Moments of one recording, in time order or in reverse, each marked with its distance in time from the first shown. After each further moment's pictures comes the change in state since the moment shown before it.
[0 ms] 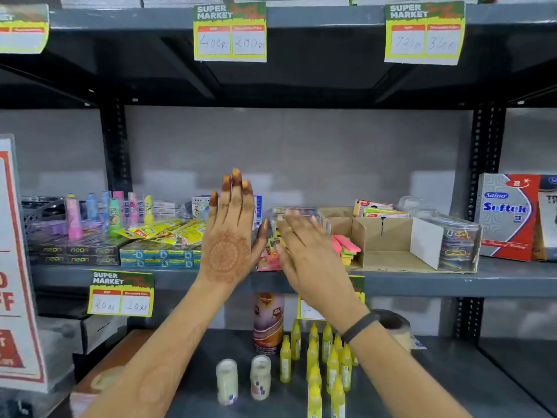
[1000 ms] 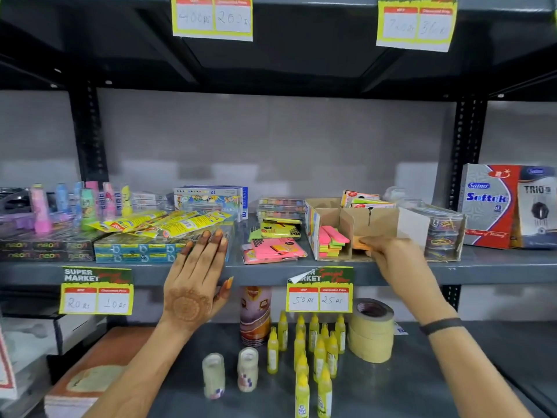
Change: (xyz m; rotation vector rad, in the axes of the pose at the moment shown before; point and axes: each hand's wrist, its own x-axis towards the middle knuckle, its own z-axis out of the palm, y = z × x) left_hand -0.095 -0.033 0.034 0.064 0.118 0.188; right_hand -0.047 0.115 -0.039 -0.074 -0.228 0.368
